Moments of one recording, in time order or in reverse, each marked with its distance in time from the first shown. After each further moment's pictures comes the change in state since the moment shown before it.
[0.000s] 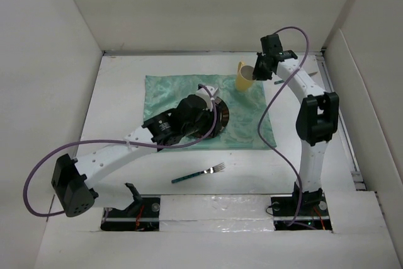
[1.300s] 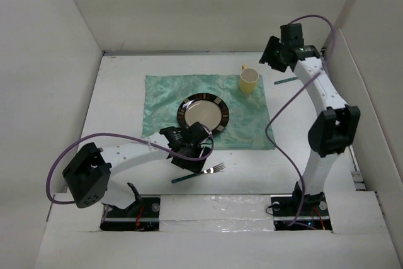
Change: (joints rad) left arm -0.025 0.091 -0.288 -0.333 0.148 -0.089; right arm -0.054 -0.106 0.030 -0.026 0.025 0.042
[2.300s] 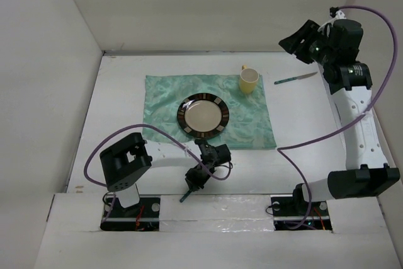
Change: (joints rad) left arm -0.224 0.314 0.107 -0.117 0.017 0.036; right arm -0.111 -0.556 -0.206 0.149 -0.325 0.048
